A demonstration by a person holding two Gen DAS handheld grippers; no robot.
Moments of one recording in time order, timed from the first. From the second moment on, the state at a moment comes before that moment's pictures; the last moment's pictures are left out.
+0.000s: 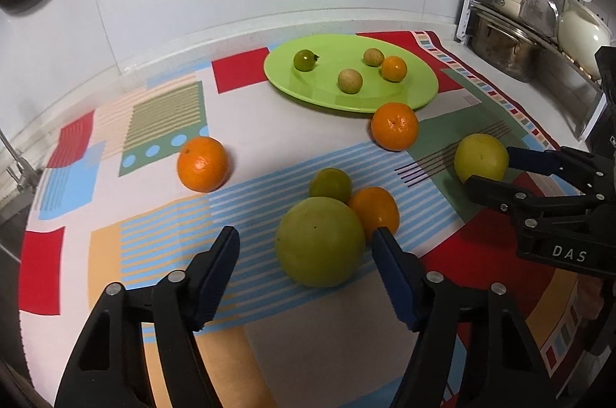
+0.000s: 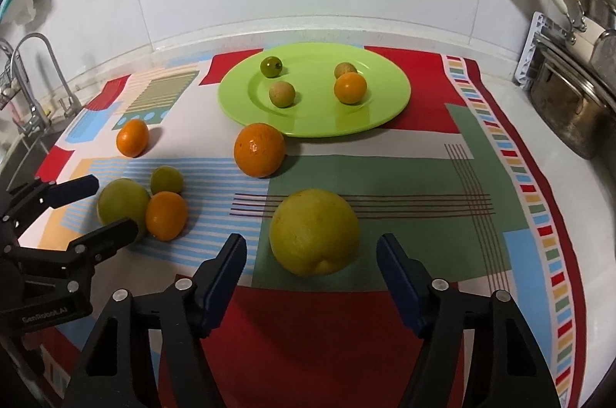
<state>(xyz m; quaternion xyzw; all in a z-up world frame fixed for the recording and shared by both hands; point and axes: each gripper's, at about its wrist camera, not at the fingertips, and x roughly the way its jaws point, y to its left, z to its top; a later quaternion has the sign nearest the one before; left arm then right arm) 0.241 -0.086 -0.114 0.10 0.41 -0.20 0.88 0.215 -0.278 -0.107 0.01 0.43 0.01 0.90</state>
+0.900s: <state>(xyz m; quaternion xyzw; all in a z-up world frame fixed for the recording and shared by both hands) 0.238 -0.084 -0.106 0.08 0.41 -0.22 0.88 0.213 -0.270 -0.109 0.02 0.43 0.03 0.90</state>
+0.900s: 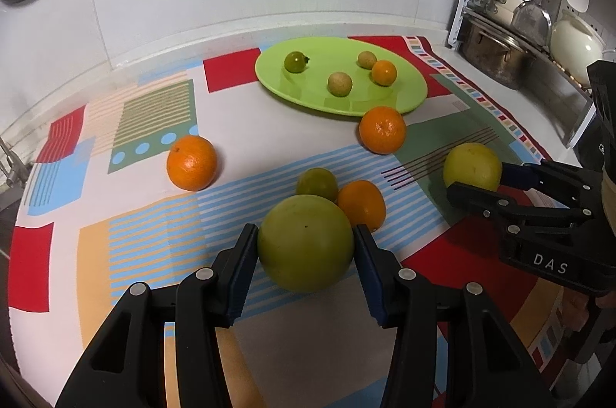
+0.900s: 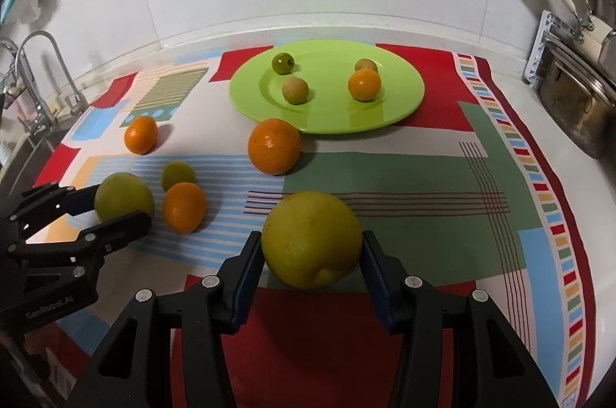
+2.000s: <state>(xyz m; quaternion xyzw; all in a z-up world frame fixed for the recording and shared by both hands) 0.240 -0.100 0.000 0.08 0.29 -0.26 0.92 0.195 -0.274 -0.007 0.04 0.31 0.01 0.95</state>
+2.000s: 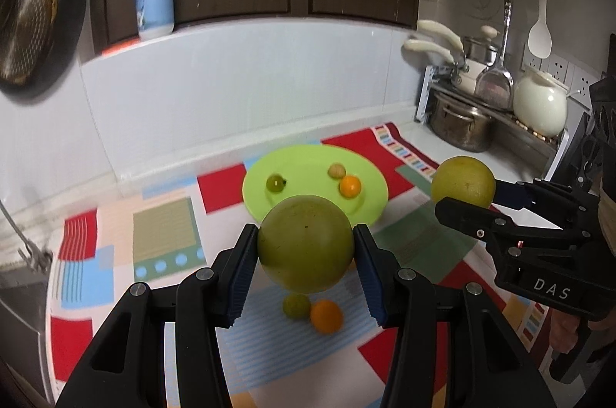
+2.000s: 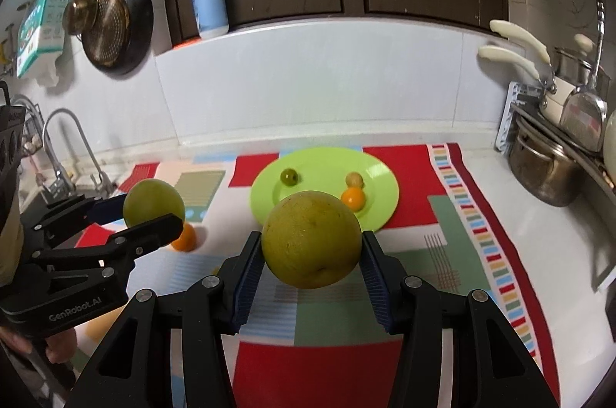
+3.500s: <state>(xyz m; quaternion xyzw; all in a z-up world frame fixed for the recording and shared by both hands) 0.431 -0.172 -0.043 0.09 0.35 -0.26 0.90 0.398 -0.334 -0.041 0.06 0.34 0.03 0.94</state>
